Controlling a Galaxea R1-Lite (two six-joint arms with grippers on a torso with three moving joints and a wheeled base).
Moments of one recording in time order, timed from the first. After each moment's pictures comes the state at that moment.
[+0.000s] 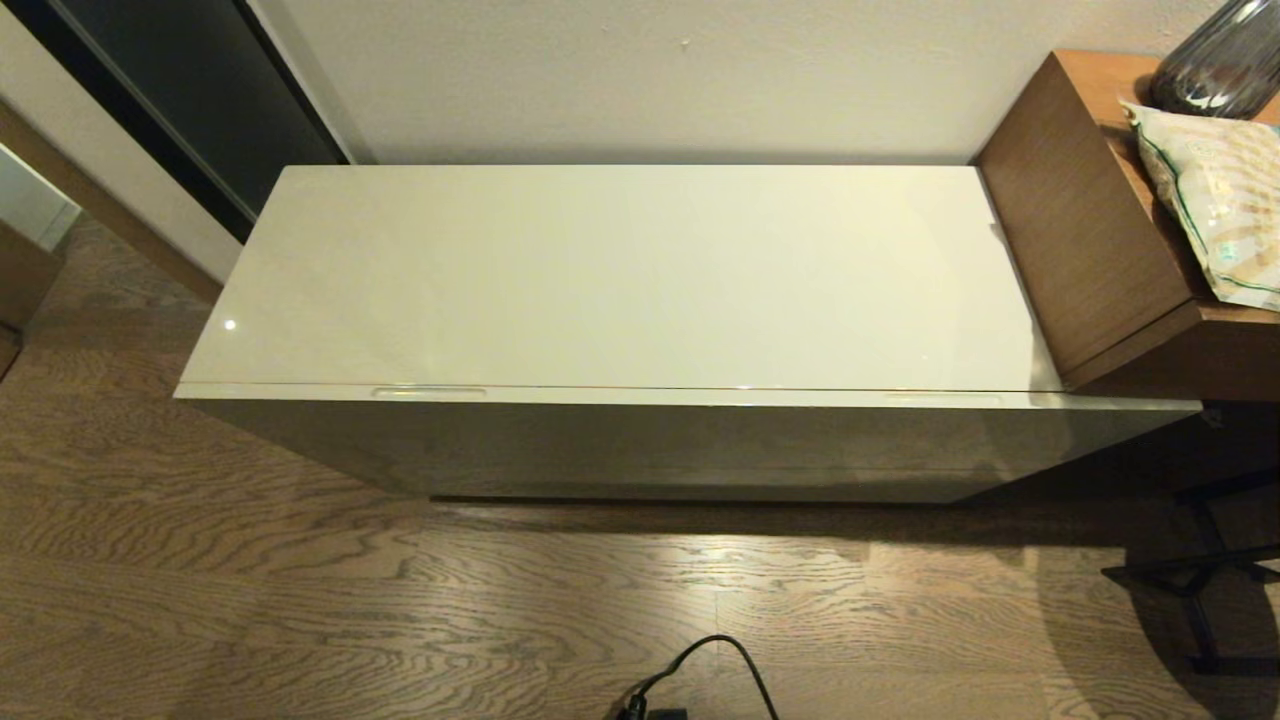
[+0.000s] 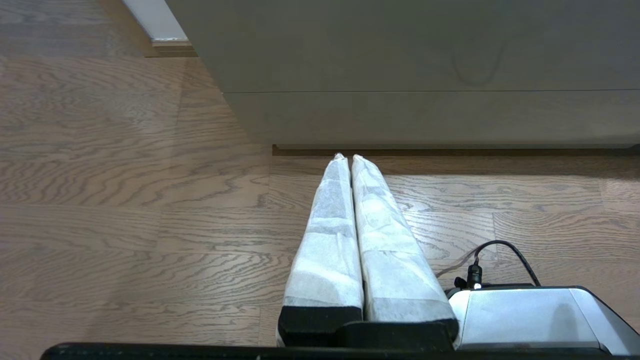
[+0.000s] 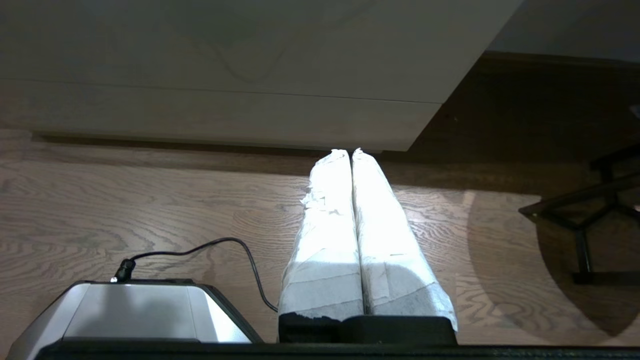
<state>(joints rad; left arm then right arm) 0.00 0.00 0.00 0.01 -0.01 0.05 -0.01 0.00 0.00 -0.01 0.00 -0.06</state>
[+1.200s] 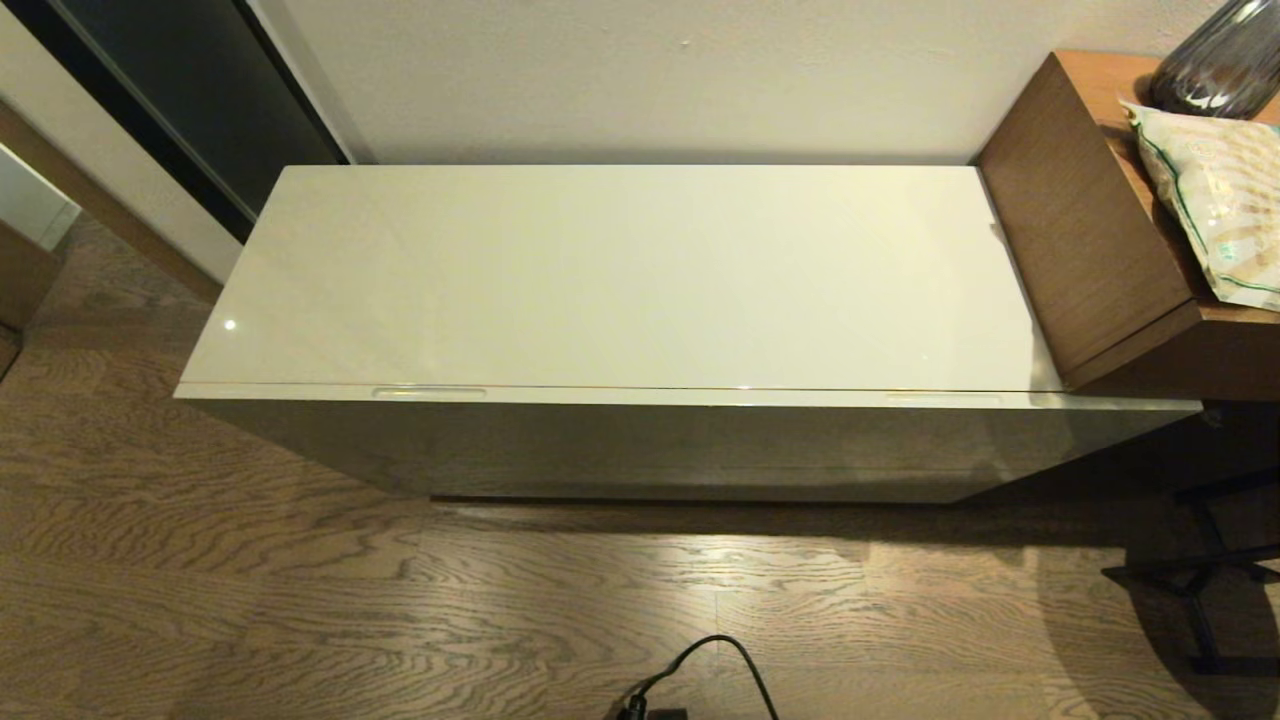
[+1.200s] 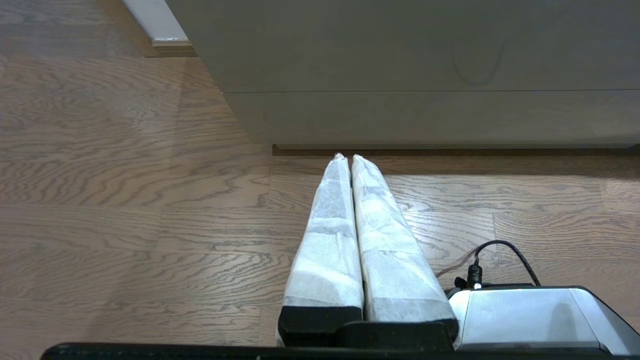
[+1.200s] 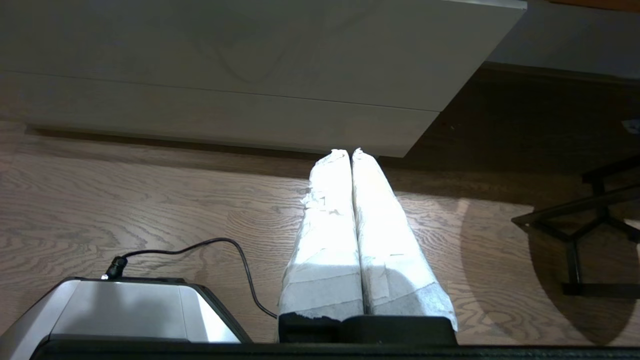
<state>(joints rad) 0.00 0.00 0.00 0.01 -0.01 0.05 -0.01 0.00 0.00 -0.02 0.01 -0.10</state>
